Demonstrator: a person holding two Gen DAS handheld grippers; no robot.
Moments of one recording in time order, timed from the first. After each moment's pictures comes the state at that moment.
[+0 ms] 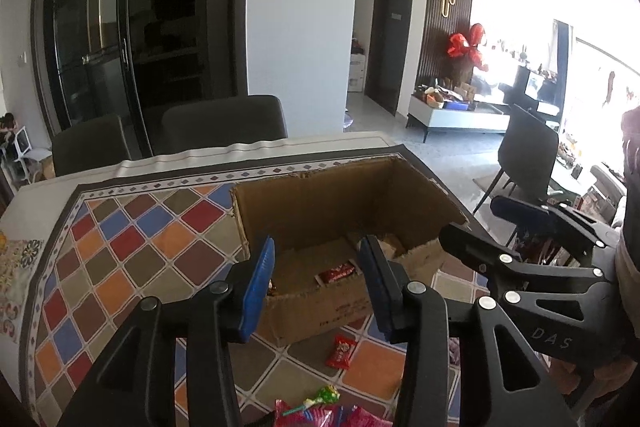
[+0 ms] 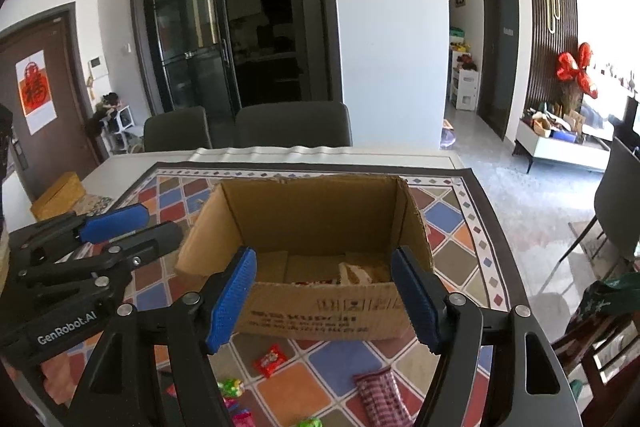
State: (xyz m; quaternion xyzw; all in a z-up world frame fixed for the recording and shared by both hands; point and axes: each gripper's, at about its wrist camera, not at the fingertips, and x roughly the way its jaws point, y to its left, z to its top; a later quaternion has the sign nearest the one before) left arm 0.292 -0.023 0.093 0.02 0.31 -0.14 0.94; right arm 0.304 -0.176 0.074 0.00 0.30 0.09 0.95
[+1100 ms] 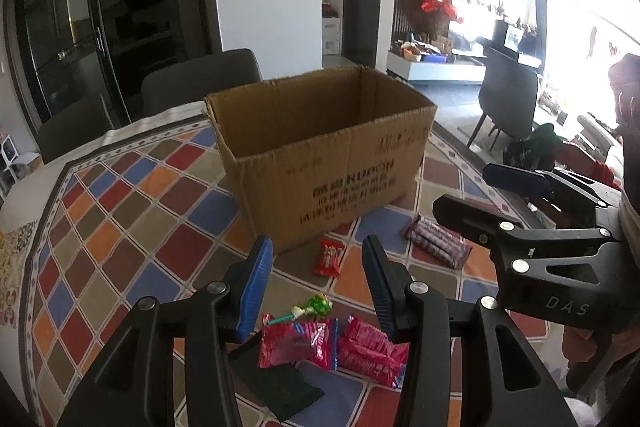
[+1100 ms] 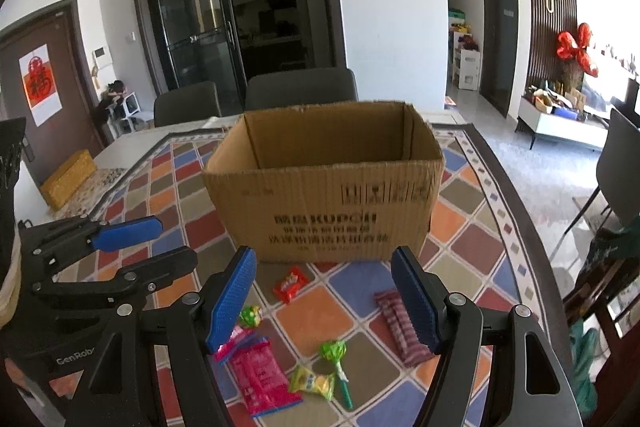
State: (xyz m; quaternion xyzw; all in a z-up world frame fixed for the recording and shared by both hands) left arm 0.225 -0.028 0.033 0.07 0.36 -0.18 0.91; right arm 0.240 -0.171 0.021 0.02 0.33 0.09 0.94
